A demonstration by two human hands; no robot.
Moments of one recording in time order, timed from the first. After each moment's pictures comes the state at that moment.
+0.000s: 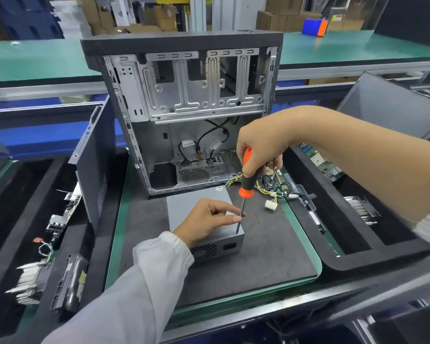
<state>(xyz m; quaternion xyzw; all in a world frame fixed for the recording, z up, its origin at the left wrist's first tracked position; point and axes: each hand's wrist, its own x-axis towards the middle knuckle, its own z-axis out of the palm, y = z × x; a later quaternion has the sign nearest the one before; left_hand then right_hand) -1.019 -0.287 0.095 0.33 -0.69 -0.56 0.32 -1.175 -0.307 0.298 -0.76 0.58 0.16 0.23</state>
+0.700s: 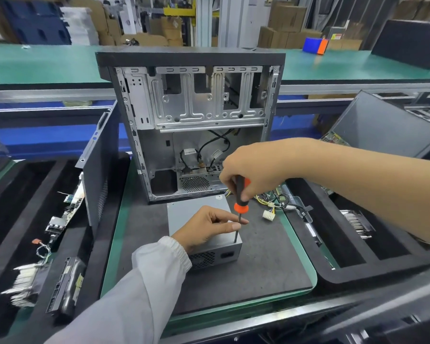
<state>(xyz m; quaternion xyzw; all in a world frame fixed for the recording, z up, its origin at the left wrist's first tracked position) -1.017 -0.287 0.099 0.31 -0.68 -0.58 0.31 -1.156 -0.281 0.294 -0.89 0.40 0.23 0.01</state>
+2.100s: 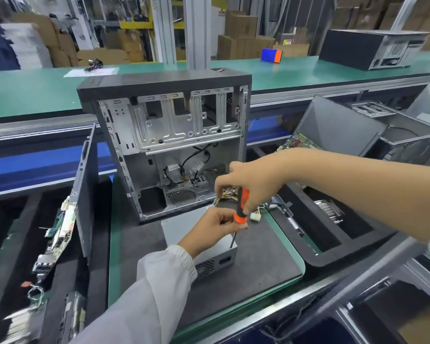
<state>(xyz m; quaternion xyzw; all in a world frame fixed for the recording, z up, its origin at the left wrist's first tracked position) -1.036 -0.286 0.134 0.28 -0.72 -0.58 0.27 -1.157 -0.260 0.316 -0.78 0.55 0.28 0.11</state>
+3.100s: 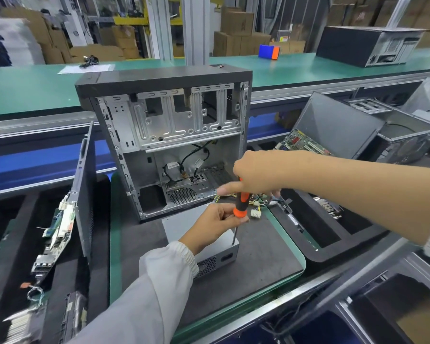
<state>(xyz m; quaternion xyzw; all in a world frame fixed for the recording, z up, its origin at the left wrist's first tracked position) -1.031 -0.283 0.146 0.28 -0.70 -0.60 0.26 -1.152 -0.258 0.308 -0.73 0.64 0.23 0.03</state>
